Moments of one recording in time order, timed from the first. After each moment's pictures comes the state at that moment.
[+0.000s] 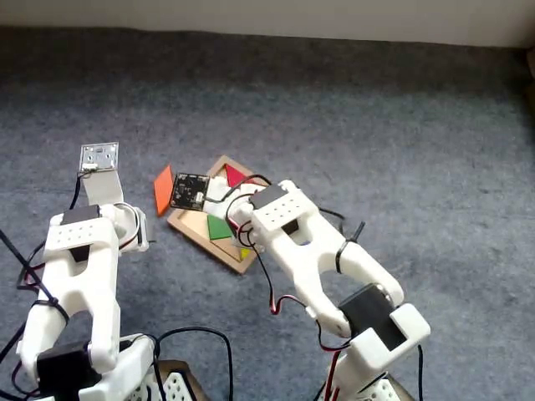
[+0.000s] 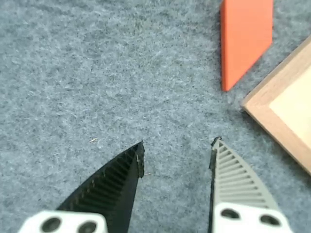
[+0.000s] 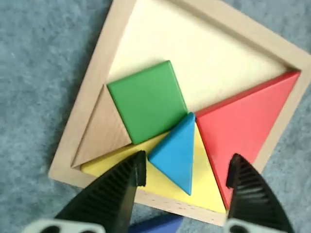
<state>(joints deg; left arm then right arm) -20.4 -19.5 52.9 49.3 1.0 -38.6 6.2 23.8 45.8 50.2</state>
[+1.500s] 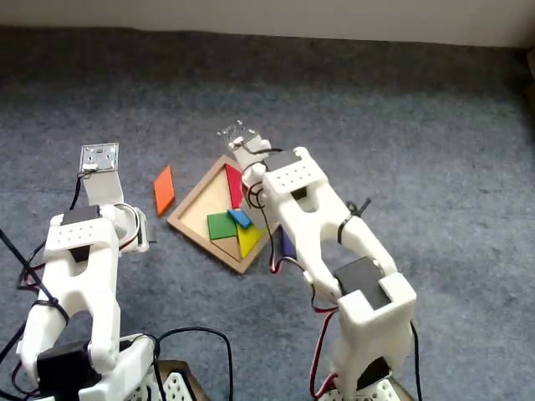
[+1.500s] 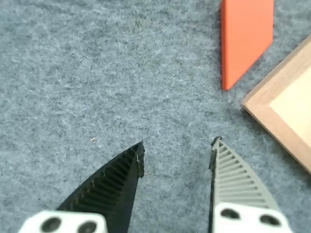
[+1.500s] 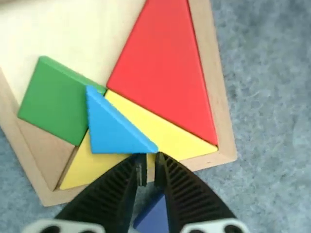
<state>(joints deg) -20.4 -19.5 53.1 49.3 1.0 -31.1 18.1 5.1 62.7 17.2</state>
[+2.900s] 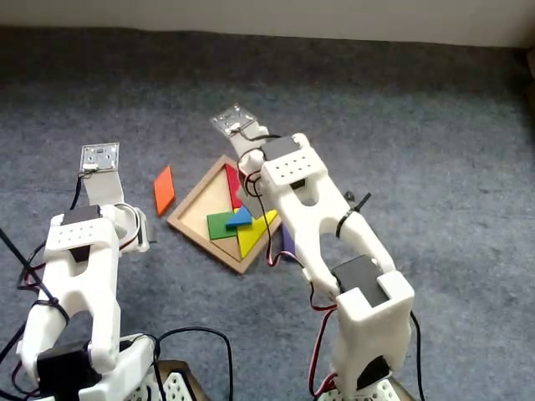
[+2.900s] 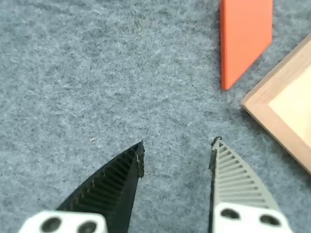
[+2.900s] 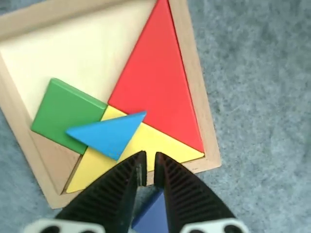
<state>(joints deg) -20.3 -19.5 53.1 49.3 1.0 -31.2 18.5 -2.3 67.6 17.2</state>
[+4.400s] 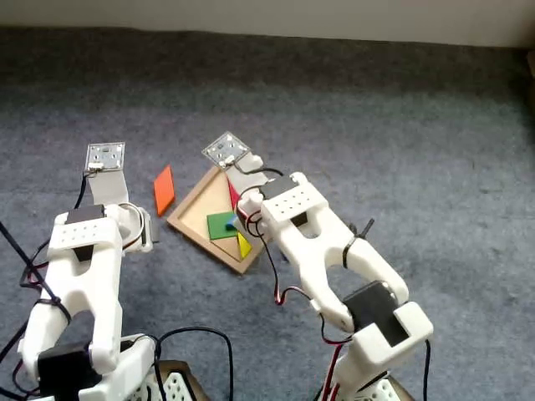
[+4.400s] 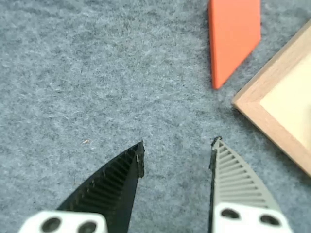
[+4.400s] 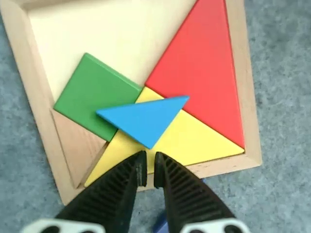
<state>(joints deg) -18.9 -19.5 53.1 49.3 0.9 -35.3 6.8 21.8 50.6 17.2</state>
